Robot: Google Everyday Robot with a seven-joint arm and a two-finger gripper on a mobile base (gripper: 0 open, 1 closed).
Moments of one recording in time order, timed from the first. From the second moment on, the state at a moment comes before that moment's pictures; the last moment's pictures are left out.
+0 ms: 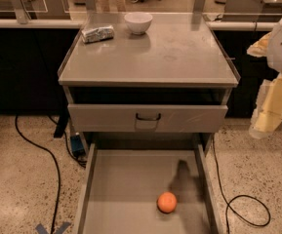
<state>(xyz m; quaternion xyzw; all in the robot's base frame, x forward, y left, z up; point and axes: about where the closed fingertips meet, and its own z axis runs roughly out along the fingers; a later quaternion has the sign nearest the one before) 0.438 -0.217 0.977 -0.60 0.78 -0.04 0.16</state>
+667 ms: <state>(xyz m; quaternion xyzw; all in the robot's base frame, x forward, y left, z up) 0.445 -0.212 0.965 -0.61 0.77 -0.04 0.16</state>
